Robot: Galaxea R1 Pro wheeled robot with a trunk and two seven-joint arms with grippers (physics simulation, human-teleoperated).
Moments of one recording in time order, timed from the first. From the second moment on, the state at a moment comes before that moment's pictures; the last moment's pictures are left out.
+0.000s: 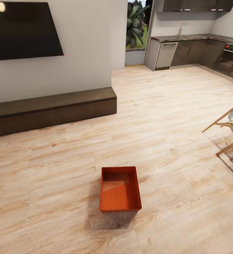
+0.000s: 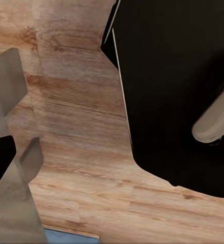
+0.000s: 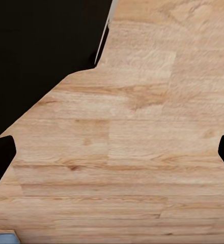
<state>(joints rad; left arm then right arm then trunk) 0.00 0.01 0.03 -0.17 0.36 -0.05 0.04 -0.11 -0.06 0.27 0.02 0.04 -0.14 -0.09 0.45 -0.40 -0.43</state>
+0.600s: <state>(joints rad) 0.00 0.01 0.03 -0.17 0.36 -0.05 0.04 -0.11 -0.06 0.27 0.02 0.04 -0.14 -0.09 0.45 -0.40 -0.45</state>
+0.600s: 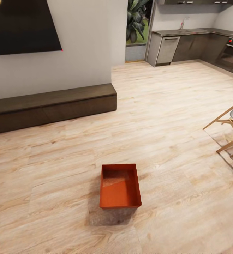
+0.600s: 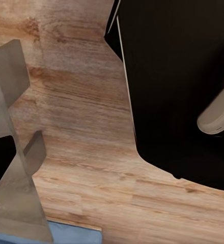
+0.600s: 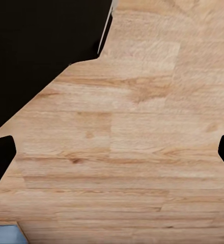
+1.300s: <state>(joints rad) 0.00 0.01 0.03 -0.17 0.36 -0.05 0.04 -0.11 -0.06 0.27 0.02 0.04 -0.13 -0.09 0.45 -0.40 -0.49</state>
